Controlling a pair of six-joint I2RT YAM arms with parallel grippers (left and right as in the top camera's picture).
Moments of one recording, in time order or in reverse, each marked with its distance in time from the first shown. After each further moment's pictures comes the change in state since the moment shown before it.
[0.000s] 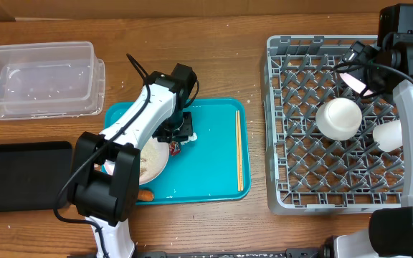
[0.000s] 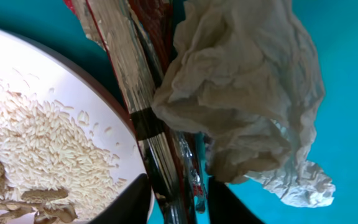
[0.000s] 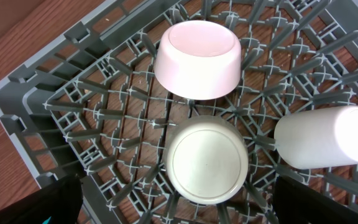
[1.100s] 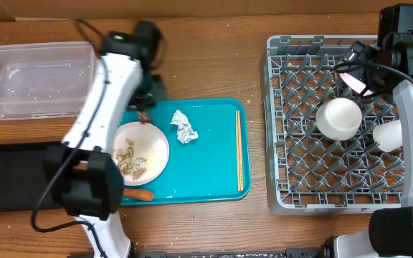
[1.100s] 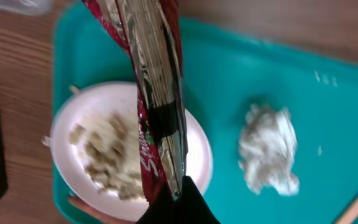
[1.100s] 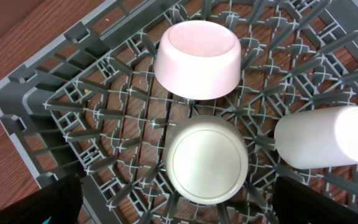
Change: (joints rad) left arm 0.210 0.000 0.401 -0.265 -0.042 -0.001; right arm 0.000 0.000 0.000 0.000 0.000 0.000
